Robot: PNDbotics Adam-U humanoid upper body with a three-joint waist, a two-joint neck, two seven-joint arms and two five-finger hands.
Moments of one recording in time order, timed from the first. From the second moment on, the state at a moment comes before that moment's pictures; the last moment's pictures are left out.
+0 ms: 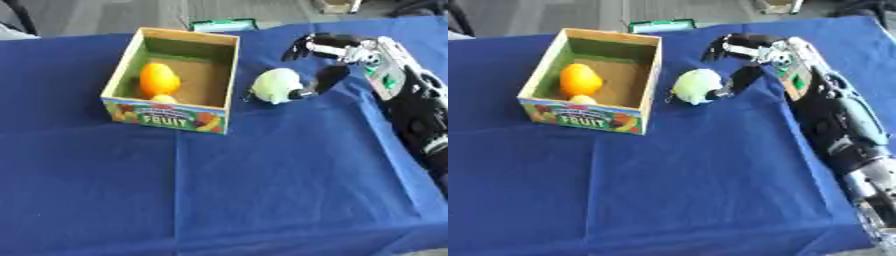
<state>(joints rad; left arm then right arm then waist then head) -0.16 0.21 0.11 -1.95 0.08 0.20 0.11 -0.88 -0.48 0.09 -0.87 0.80 -0.53 0.51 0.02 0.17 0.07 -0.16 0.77</state>
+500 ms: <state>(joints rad) -0.16 0.21 0.11 -1.95 0.08 0.20 0.11 -0.87 -0.44 0.07 -0.83 0.89 -0.49 0.42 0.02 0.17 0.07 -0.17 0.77</state>
